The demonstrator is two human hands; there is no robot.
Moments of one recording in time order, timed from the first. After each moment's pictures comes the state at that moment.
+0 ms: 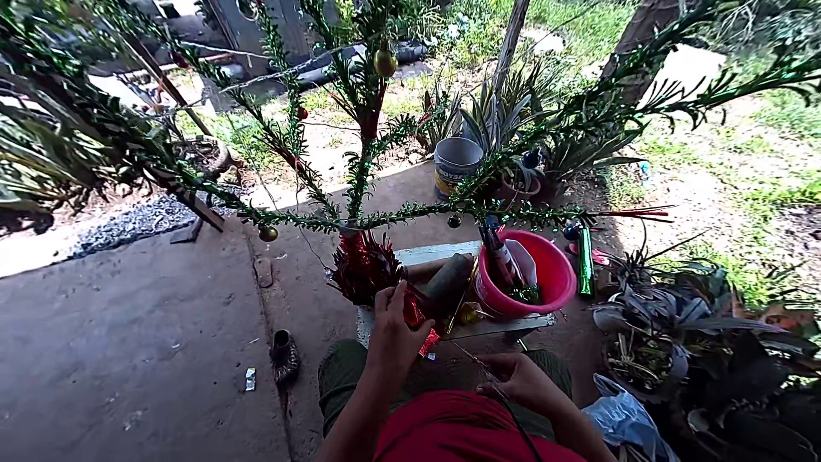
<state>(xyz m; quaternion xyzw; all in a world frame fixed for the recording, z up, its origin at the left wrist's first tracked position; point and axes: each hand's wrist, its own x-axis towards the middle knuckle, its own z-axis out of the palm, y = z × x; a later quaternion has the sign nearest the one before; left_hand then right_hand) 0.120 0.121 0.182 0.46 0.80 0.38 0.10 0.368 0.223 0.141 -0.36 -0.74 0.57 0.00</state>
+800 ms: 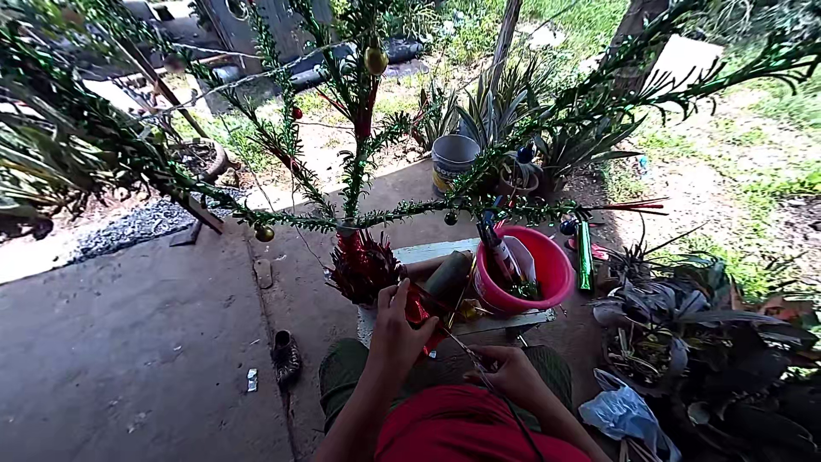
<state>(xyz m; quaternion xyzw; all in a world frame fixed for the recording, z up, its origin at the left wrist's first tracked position) 0.122 0.121 0.180 0.48 0.78 0.39 0.08 0.351 0.207 0.142 -0.36 -0.76 0.53 0.11</state>
